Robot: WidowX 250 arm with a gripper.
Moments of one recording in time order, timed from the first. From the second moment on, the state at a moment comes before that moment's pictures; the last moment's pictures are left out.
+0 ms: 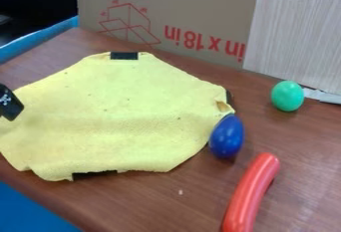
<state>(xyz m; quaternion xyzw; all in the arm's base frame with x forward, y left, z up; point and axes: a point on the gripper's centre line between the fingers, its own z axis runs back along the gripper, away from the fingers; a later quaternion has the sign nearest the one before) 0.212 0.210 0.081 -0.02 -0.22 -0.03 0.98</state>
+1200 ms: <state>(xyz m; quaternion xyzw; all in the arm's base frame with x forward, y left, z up) 0.210 0.244 0.061 -0.04 -0.20 -0.01 0.98</state>
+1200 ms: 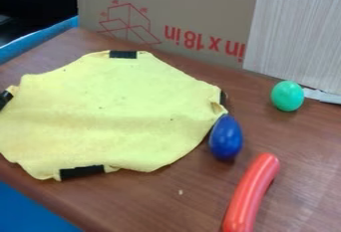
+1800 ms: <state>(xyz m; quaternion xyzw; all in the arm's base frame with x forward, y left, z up) 0.208 0.214 0.091 -0.11 -0.17 -0.05 0.98</state>
